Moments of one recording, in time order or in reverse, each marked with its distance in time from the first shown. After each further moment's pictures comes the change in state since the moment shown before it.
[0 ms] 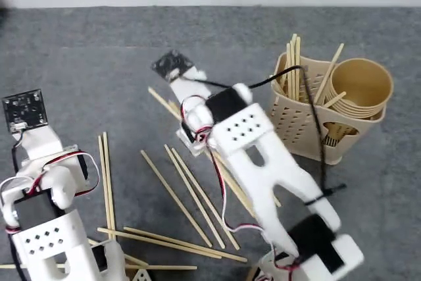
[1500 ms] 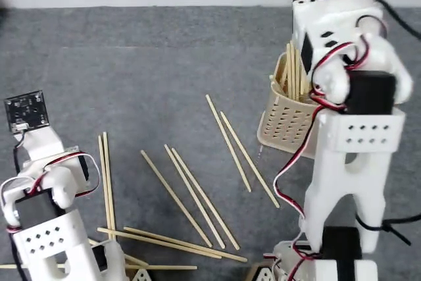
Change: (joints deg) left arm 0.0 -0.1 1.0 0.0 0.0; right arm 32.4 -5.3 -27.5 -18.6 1.3
